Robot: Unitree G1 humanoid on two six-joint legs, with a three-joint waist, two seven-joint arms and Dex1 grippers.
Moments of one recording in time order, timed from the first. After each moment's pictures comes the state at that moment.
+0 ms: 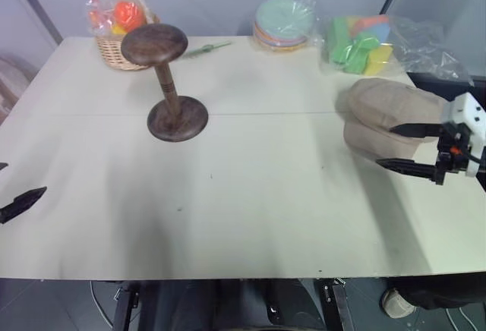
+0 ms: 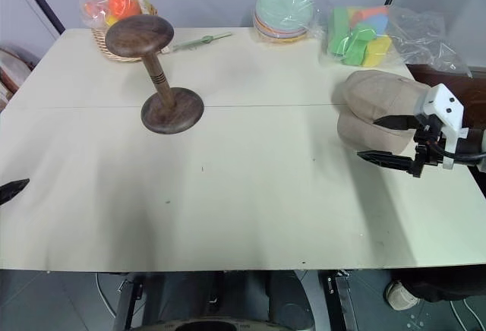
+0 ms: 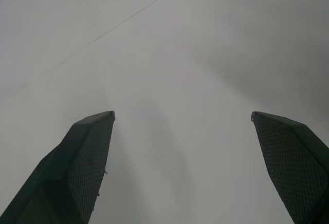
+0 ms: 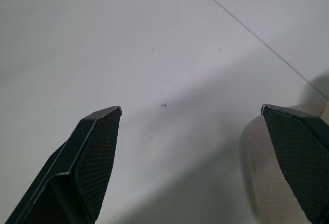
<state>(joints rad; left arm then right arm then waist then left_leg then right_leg) 0.34 1.00 0.89 -0.10 -0.38 0.40 -1.02 -0.28 -1.14 -0.29 0.07 0.49 0.44 1.29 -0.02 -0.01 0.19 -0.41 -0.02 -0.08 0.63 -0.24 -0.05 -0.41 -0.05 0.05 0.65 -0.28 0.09</state>
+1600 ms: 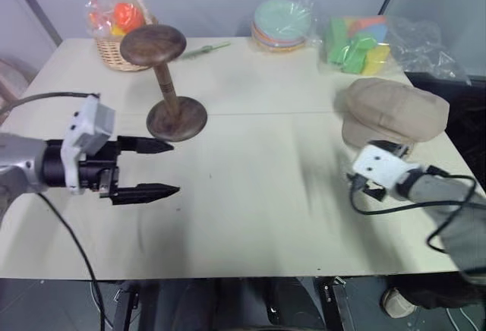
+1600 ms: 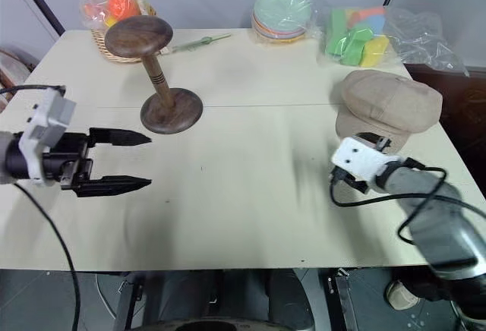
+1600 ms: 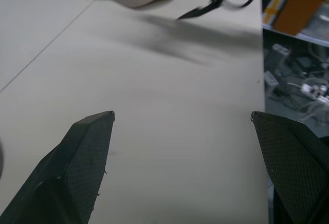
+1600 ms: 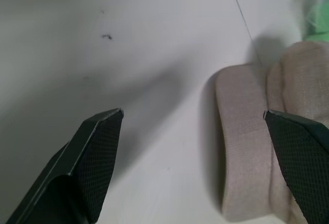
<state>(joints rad) -0.35 1.07 0.25 -0.41 -0.87 0.80 -1.20 -0.13 -0.91 0.12 -0.44 -0.28 0.63 0.48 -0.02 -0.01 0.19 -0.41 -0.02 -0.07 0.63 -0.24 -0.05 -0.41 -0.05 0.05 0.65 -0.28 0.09</state>
